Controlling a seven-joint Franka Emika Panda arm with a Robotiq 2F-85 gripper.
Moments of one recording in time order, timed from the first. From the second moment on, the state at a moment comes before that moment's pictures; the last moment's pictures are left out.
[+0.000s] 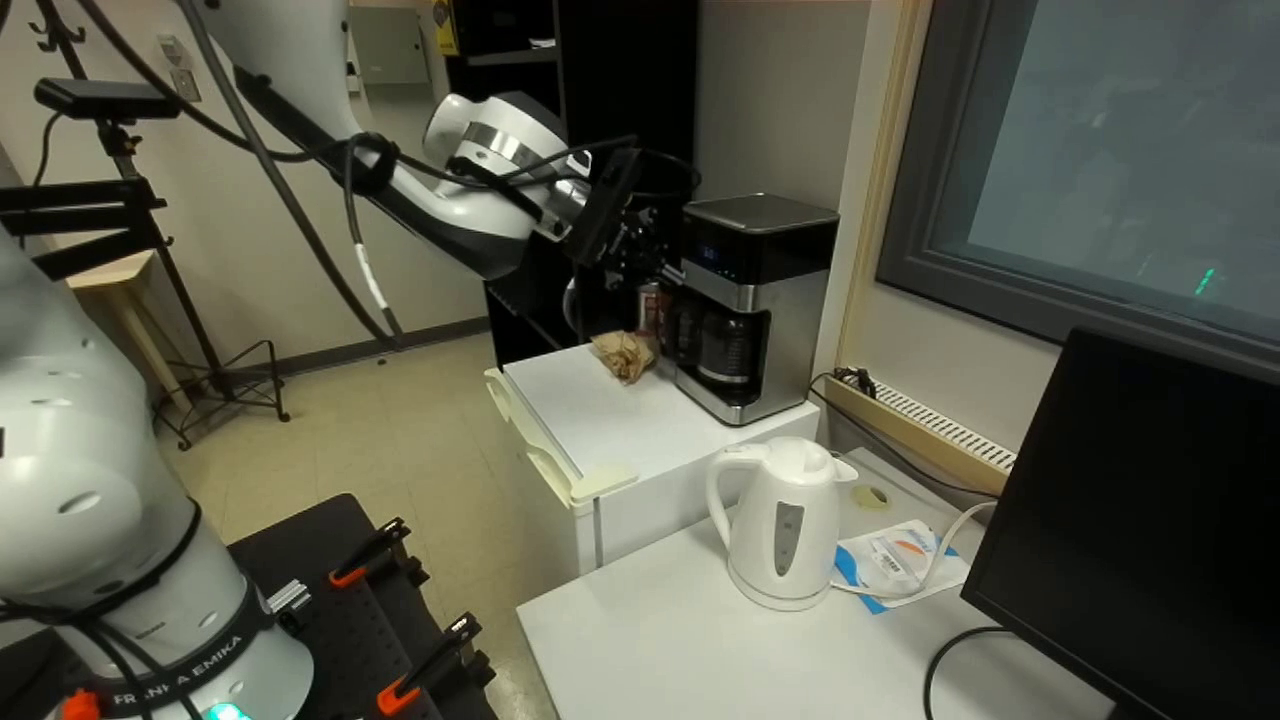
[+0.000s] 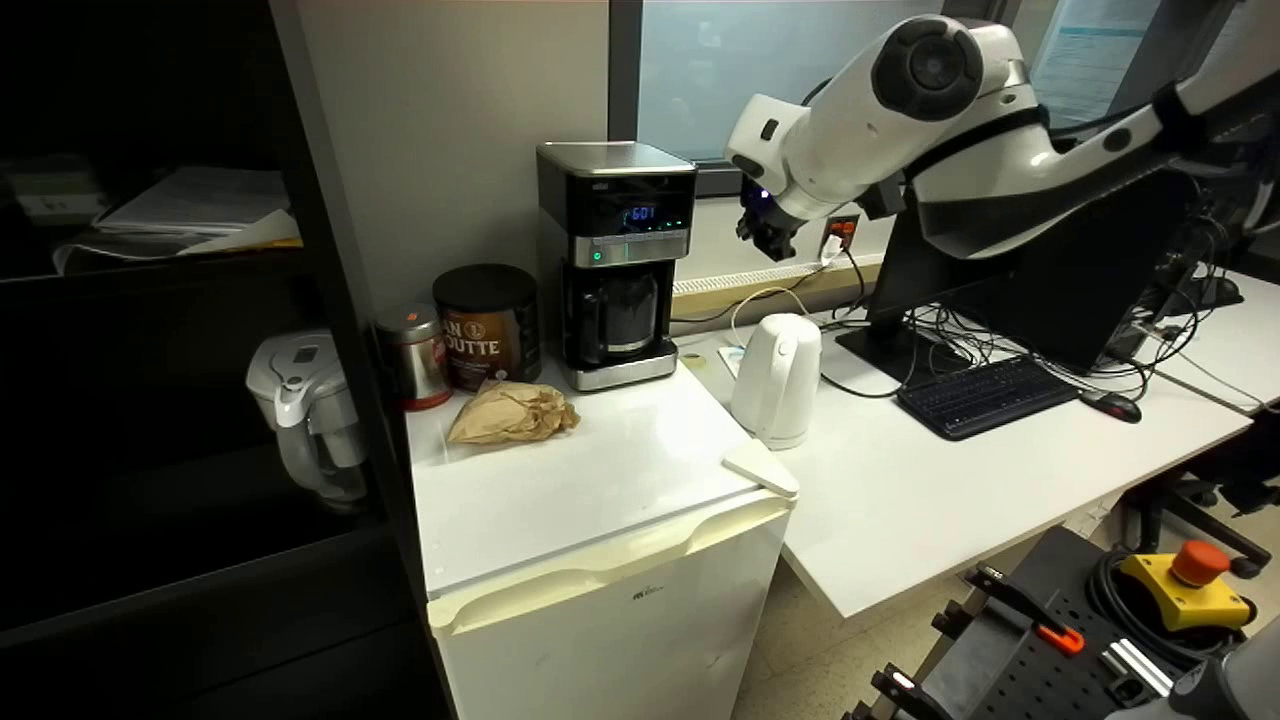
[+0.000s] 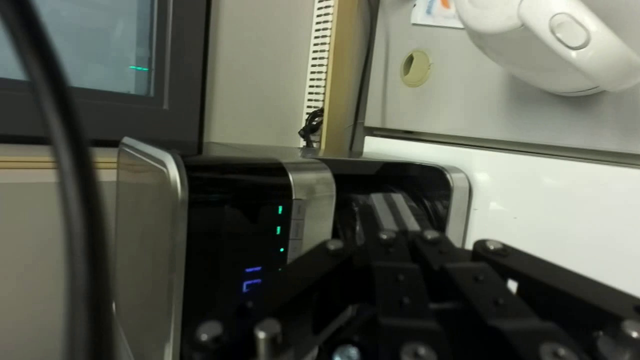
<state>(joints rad) -0.03 -0.11 0.04 -2.35 -1.59 2.77 0.03</state>
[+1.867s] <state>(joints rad) -0.05 0.24 0.04 -2.02 -2.47 2.81 1.02</state>
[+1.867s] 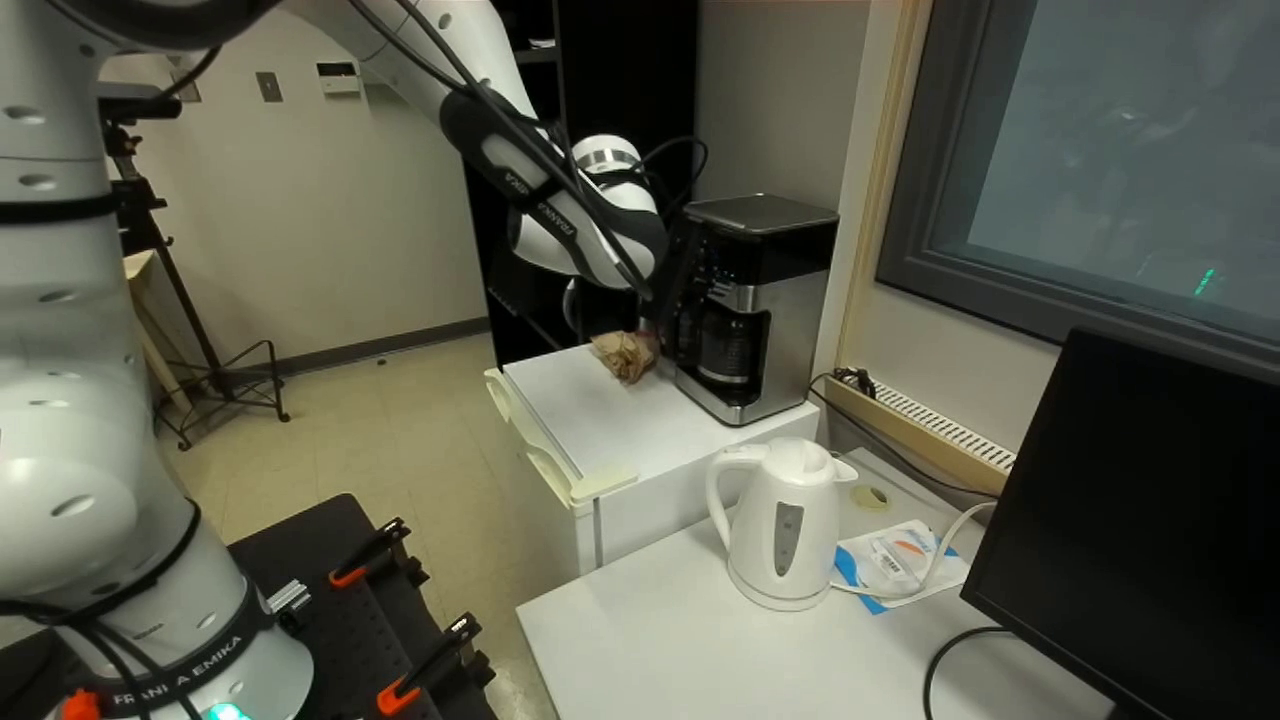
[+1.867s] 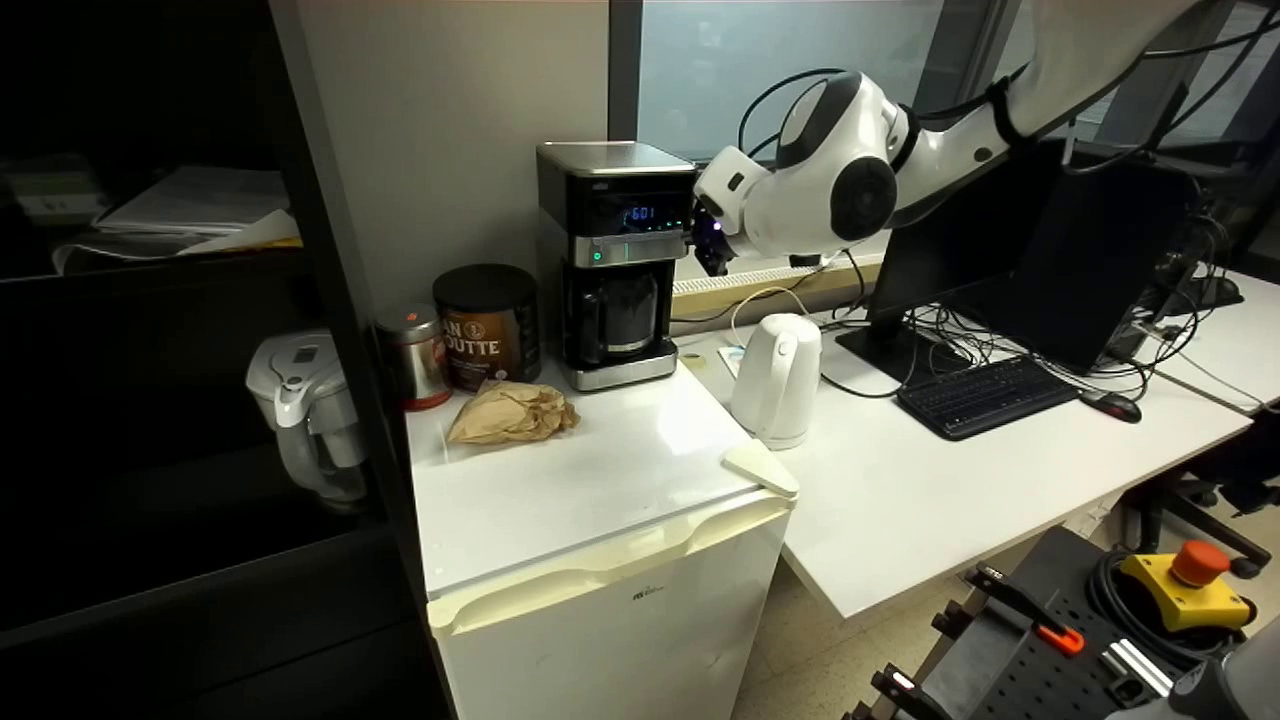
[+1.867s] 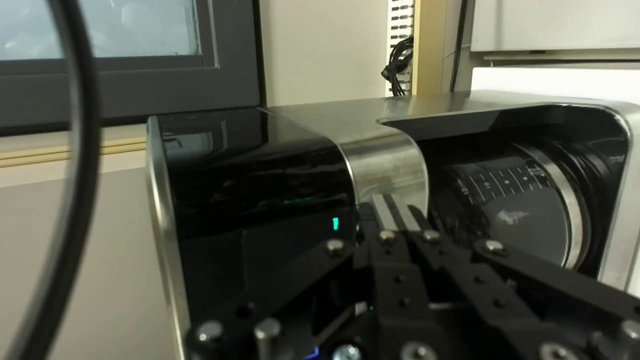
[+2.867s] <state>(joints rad) -0.07 0.27 0.08 -1.98 -2.51 2.81 1.06</state>
